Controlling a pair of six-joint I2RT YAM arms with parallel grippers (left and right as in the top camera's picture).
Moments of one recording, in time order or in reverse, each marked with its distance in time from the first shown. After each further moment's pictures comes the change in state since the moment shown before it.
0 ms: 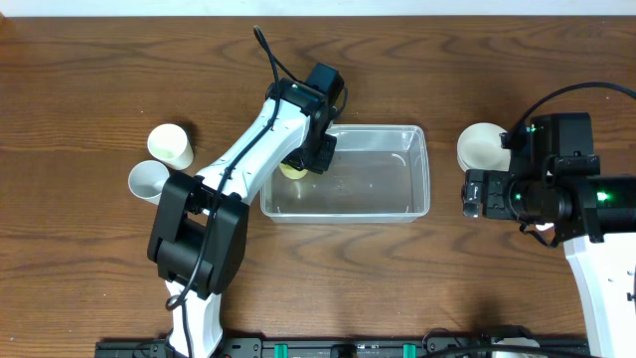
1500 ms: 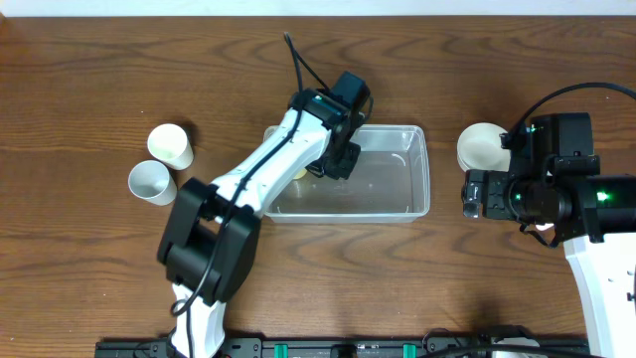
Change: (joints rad) left arm -0.097 0.010 0.000 0.061 0.040 0.029; right arm 0.000 0.000 0.000 -0.001 0.000 0.000
